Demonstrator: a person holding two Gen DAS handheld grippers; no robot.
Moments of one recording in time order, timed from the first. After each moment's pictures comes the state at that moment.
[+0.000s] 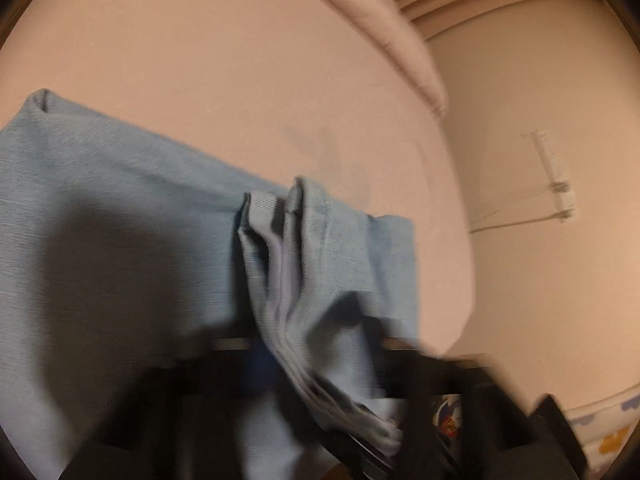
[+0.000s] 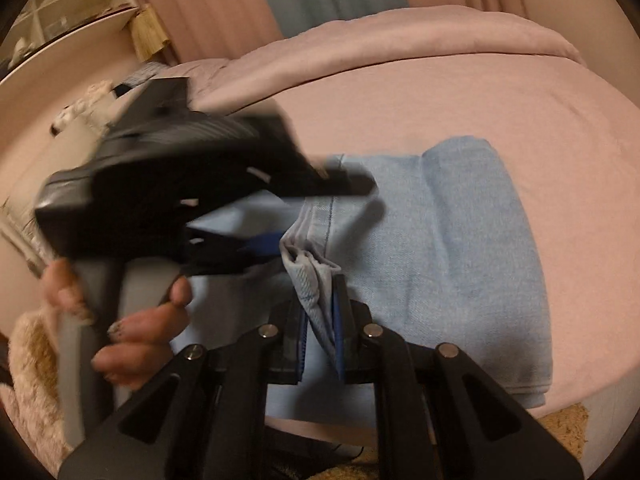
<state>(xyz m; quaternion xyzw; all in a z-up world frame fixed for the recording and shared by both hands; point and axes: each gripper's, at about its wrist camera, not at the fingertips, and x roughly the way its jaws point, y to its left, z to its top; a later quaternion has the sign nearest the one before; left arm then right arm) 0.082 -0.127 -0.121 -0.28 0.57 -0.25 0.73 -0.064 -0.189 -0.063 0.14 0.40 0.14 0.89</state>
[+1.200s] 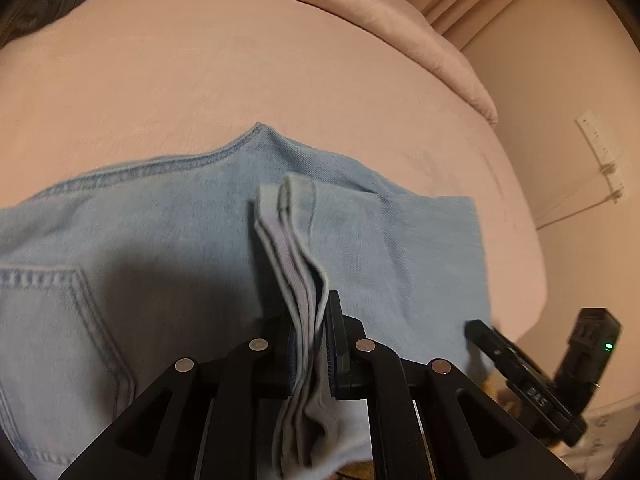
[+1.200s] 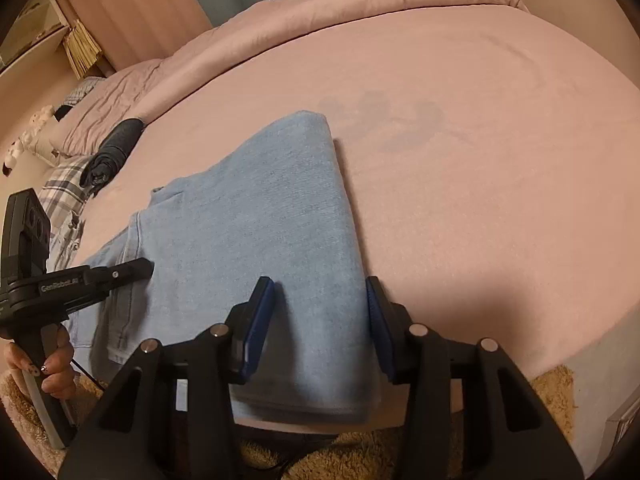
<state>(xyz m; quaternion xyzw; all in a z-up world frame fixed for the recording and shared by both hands) 0.042 -0.052 -0.106 -0.19 0.54 -0.17 0.80 -0.047 -0.220 -0.088 0.18 0.46 0.04 0.87</state>
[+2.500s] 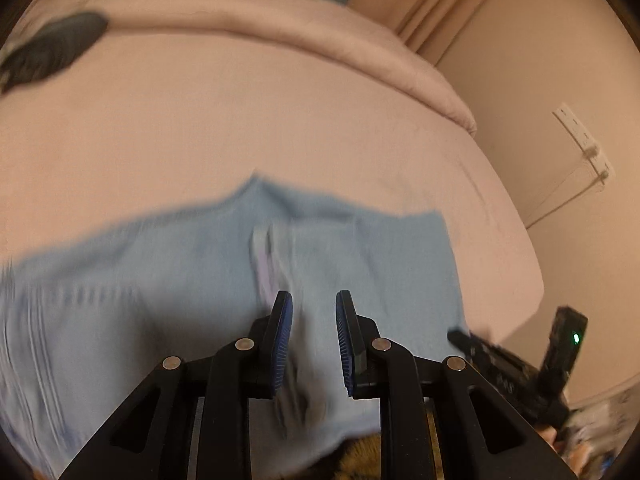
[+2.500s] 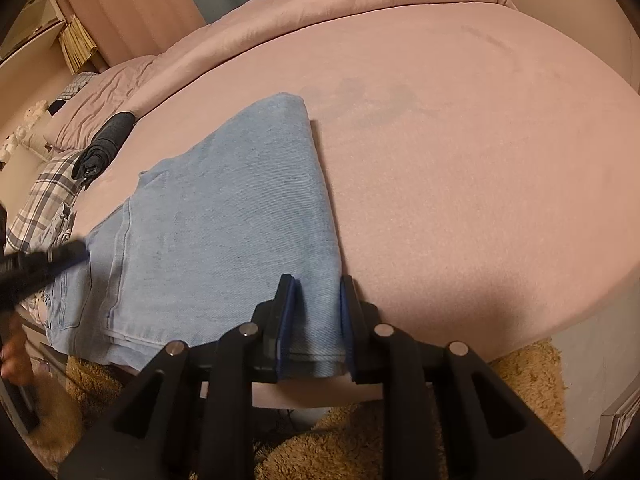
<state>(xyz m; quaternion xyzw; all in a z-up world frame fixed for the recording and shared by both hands) 0.040 -0.058 -0.066 -0.14 0.48 -0.17 0.85 -0.077 -0.227 -0.099 0.17 0.47 0.02 0.87</state>
